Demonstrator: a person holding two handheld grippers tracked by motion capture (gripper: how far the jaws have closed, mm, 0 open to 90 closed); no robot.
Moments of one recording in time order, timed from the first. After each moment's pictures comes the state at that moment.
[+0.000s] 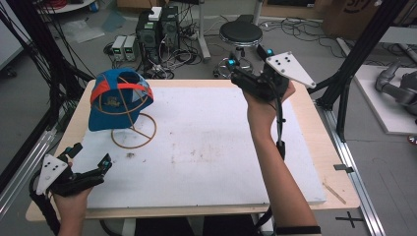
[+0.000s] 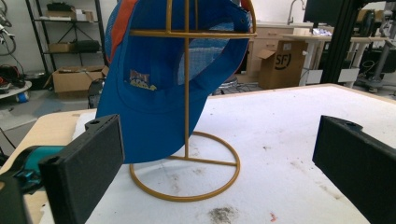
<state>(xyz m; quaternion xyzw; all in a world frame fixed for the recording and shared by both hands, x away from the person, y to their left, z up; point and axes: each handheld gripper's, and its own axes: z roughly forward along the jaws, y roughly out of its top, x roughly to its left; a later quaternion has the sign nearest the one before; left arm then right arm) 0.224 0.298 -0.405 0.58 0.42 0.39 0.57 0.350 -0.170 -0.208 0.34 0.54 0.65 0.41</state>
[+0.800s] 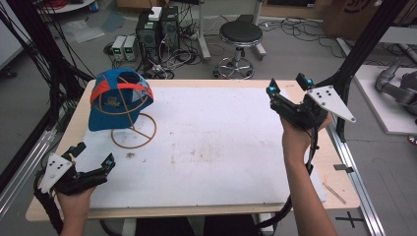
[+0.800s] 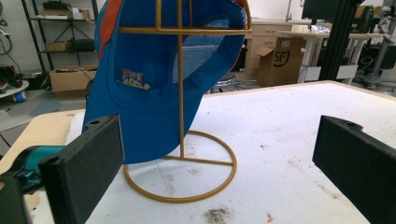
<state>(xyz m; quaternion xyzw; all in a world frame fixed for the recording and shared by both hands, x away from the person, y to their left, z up) 0.228 0.292 -0.406 0.59 0.42 0.39 0.57 0.315 -0.252 -0.252 0.39 0.53 0.60 0.45</state>
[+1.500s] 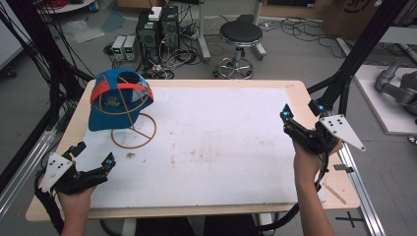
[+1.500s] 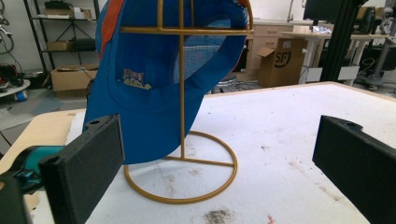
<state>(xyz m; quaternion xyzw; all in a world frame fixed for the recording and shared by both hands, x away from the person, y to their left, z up) 0.229 0.291 -0.405 0.59 0.42 0.39 0.57 0.288 -0.290 -0.304 0.43 0.53 0.58 0.44</state>
